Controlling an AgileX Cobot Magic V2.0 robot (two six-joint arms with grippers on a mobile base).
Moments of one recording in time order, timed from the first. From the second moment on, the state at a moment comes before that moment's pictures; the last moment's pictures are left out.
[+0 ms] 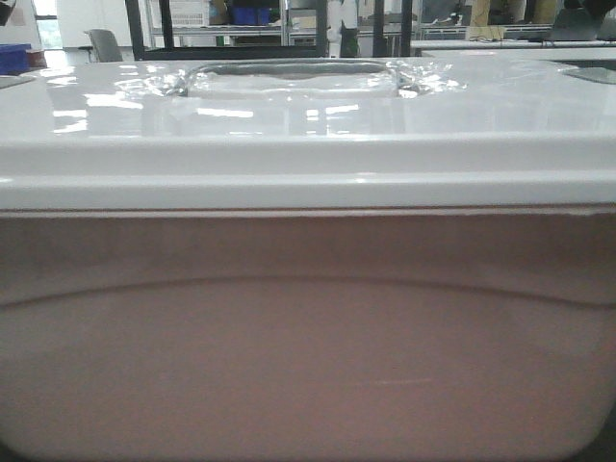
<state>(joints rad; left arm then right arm) 0.22 1.34 -0.89 -1.14 1.21 0.73 -0.27 1.30 -0.94 0.99 1.21 -0.55</state>
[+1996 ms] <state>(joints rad) 0.07 1.27 -0.79 -1.09 1.20 0.77 -0.16 1.21 -0.81 1.04 1.20 -0.61</state>
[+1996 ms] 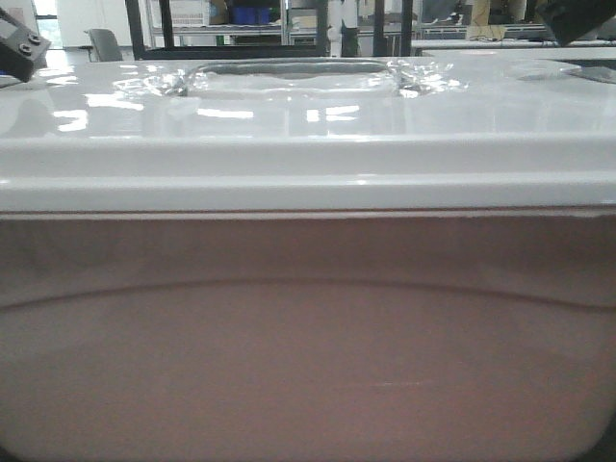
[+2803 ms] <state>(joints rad) 0.07 1.27 -0.79 -1.11 1.20 0.77 -0.16 1.21 -0.79 1.05 1.20 -0.61</state>
